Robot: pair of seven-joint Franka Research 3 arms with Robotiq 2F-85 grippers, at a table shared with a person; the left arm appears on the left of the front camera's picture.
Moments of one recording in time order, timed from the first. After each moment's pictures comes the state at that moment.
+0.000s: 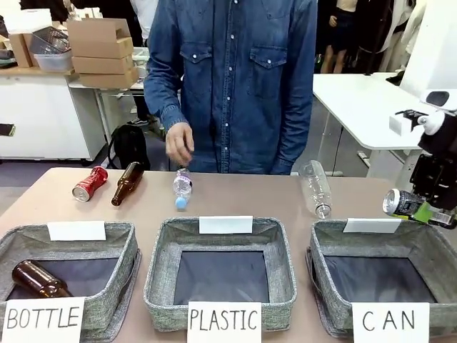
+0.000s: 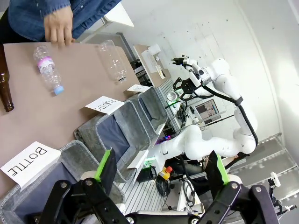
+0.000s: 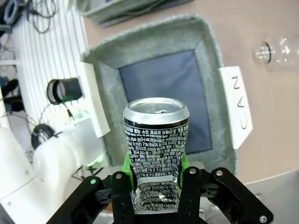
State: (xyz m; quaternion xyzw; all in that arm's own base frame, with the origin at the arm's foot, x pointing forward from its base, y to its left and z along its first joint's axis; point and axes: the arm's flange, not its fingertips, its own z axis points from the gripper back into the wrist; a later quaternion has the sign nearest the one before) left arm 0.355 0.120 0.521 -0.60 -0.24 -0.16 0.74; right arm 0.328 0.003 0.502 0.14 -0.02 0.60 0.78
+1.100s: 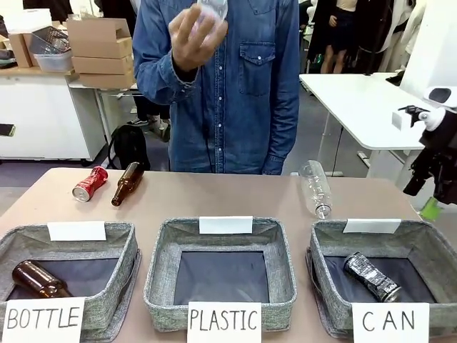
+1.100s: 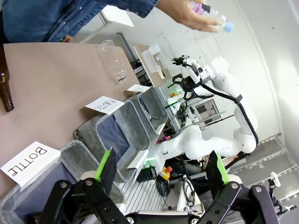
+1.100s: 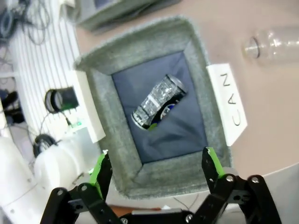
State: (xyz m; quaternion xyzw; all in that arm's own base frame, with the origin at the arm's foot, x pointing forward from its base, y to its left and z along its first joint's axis) left arm 0.355 0.120 0.521 -0.60 -0.24 -0.16 0.74; right arm 0.337 -0.004 0.503 0.15 -0.04 0.57 0.81
